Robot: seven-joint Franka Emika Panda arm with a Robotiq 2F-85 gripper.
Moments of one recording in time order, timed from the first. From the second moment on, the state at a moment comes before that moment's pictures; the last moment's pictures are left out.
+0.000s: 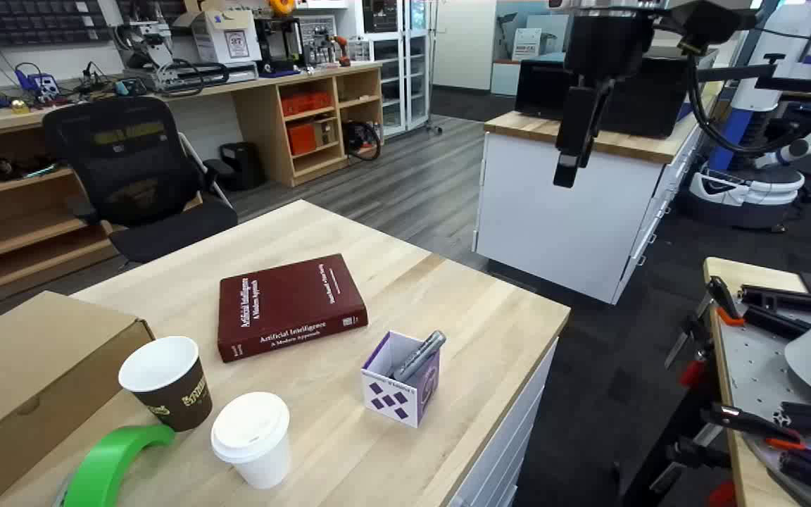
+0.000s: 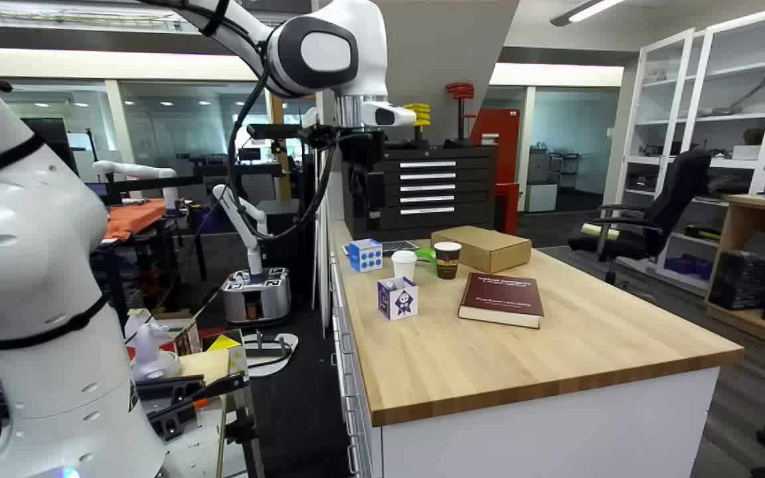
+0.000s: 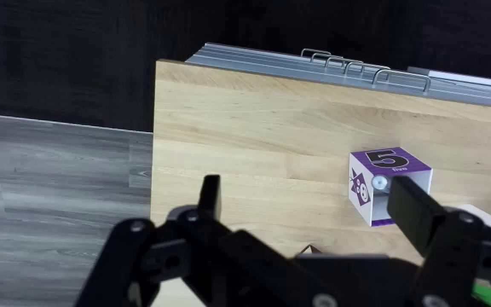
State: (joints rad) arm 0.10 -0.40 0.14 -2.47 0.13 2.14 0.20
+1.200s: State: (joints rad) arm 0.10 -0.34 0.17 -2.43 0.11 2.14 0.20
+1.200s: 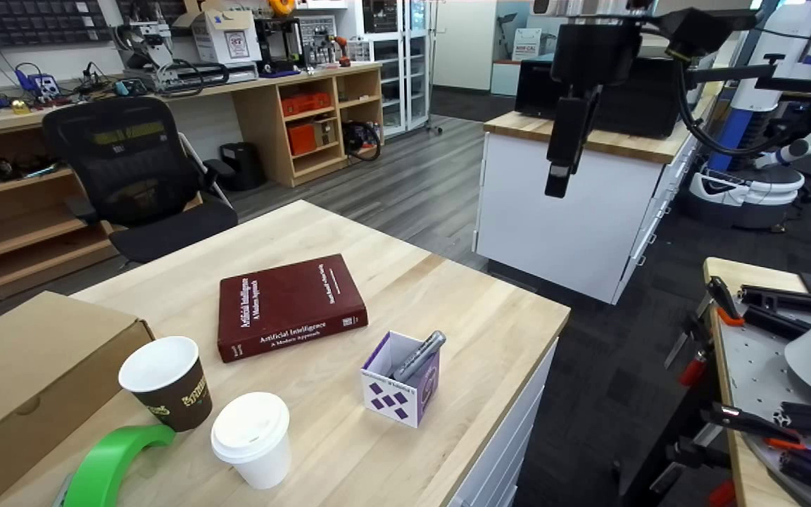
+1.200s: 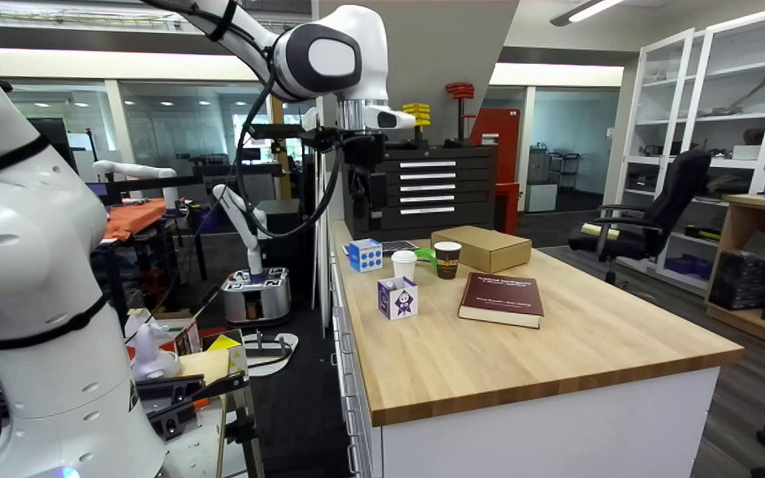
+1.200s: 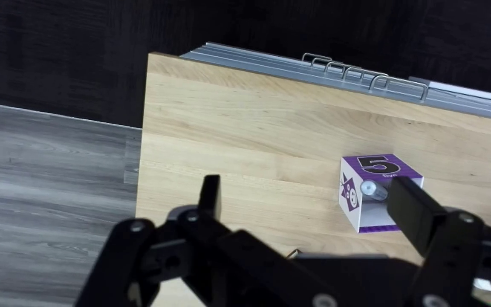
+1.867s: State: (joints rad) arm 0.15 -0.06 0.23 -2.23 -0.02 2.18 0.20
